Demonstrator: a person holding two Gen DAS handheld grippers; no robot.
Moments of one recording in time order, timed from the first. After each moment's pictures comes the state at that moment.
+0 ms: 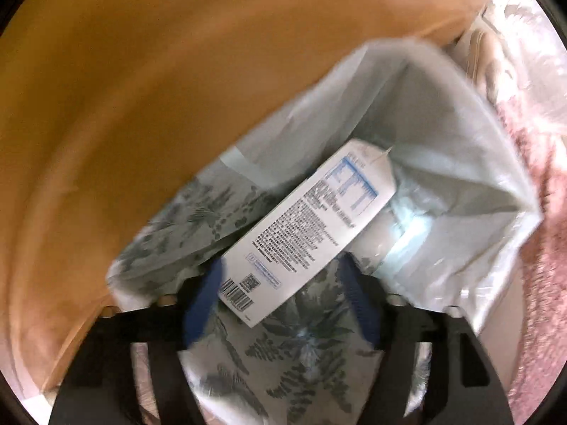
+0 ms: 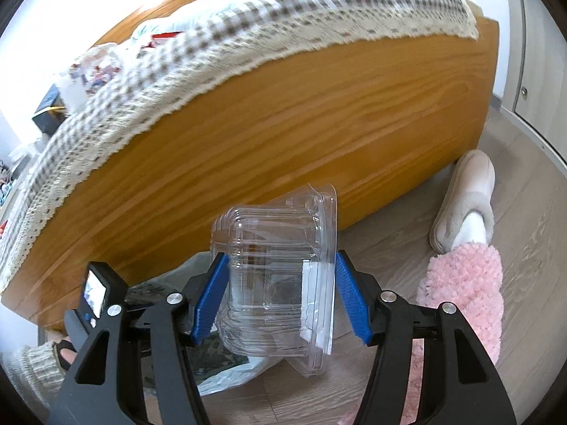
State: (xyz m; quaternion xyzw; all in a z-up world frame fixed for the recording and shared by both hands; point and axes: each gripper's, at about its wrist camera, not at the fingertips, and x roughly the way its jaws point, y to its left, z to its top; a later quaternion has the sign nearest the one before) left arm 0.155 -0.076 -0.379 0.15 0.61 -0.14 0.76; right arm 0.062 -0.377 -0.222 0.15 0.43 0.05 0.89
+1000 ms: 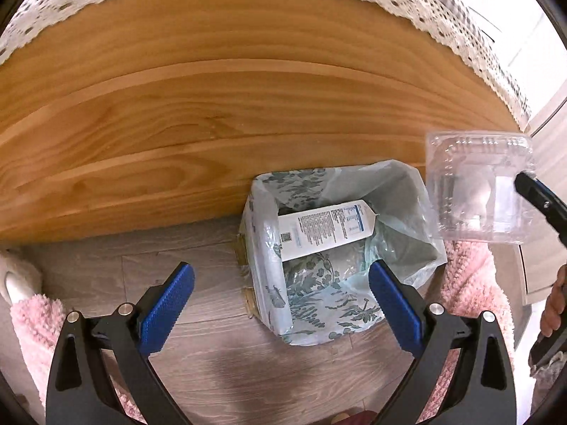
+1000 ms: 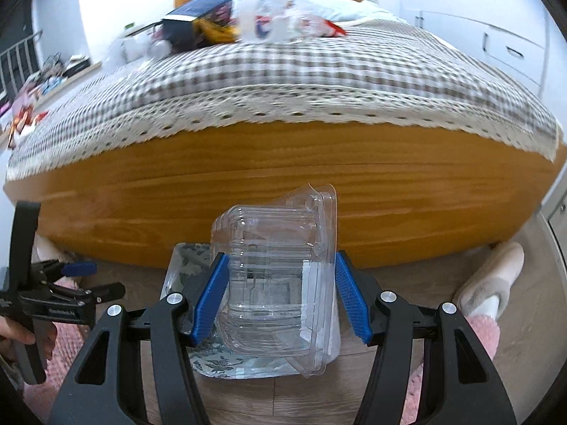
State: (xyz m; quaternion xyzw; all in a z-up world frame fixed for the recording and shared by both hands) left arm 0.052 0.038 -0.253 -0.10 0.53 -0.04 0.84; right arm 0.045 -0.237 -0.183 -0.02 0.40 0.17 0.90
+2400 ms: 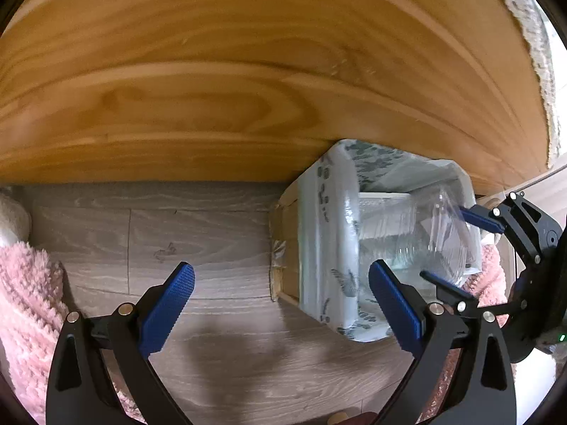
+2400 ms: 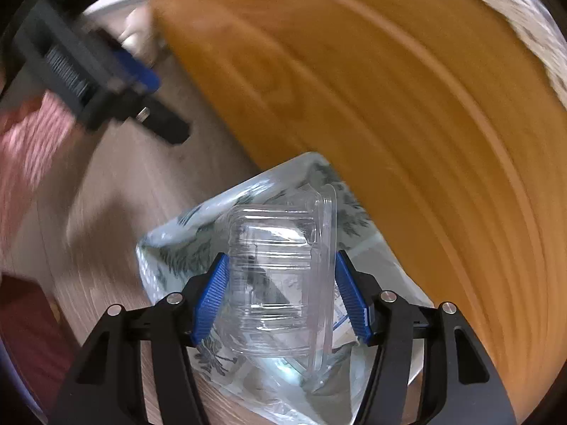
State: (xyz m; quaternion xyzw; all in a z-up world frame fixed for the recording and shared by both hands) left arm 0.045 0.103 -0.313 -0.17 0.57 0.01 0.80; right arm 0.031 -0.091 -0.299 -0.41 0.37 0.42 0.72
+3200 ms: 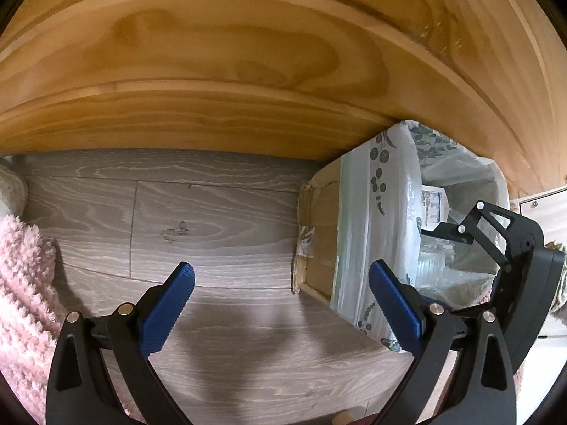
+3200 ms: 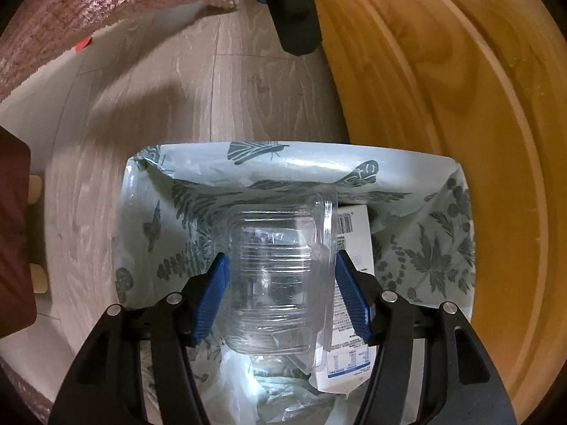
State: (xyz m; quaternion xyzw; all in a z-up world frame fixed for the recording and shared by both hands) left arm 0.050 0.119 -0.356 -0.19 0.61 0.03 0.77; right arm 0.026 -0.064 -0.390 -0.55 0.33 0.53 0.55
